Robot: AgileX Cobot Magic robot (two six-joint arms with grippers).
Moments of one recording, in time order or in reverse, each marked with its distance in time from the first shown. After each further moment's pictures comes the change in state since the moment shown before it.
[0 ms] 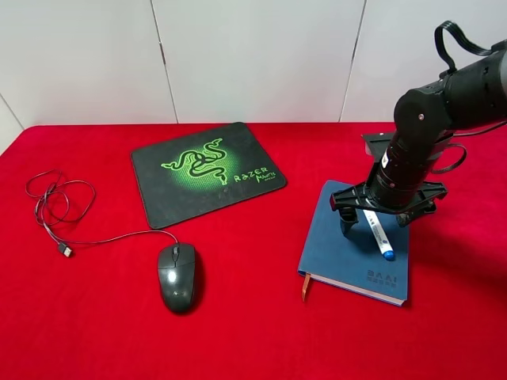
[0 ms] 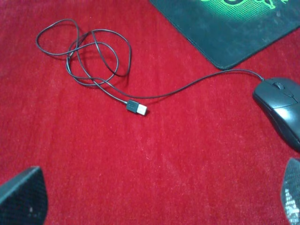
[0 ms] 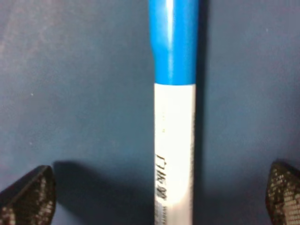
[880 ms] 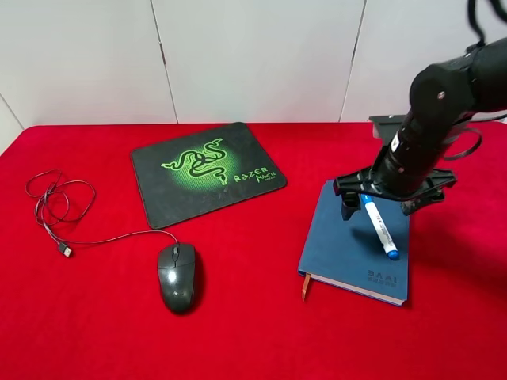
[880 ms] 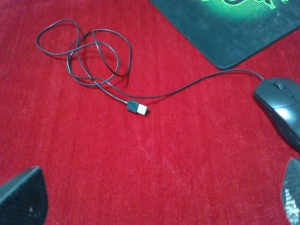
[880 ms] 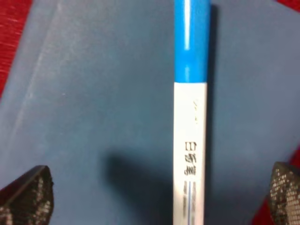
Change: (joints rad) left arm 0.000 0.000 0.000 0.001 0.000 0.000; right arm 0.000 -0.113 -0.003 0.030 0.058 -0.003
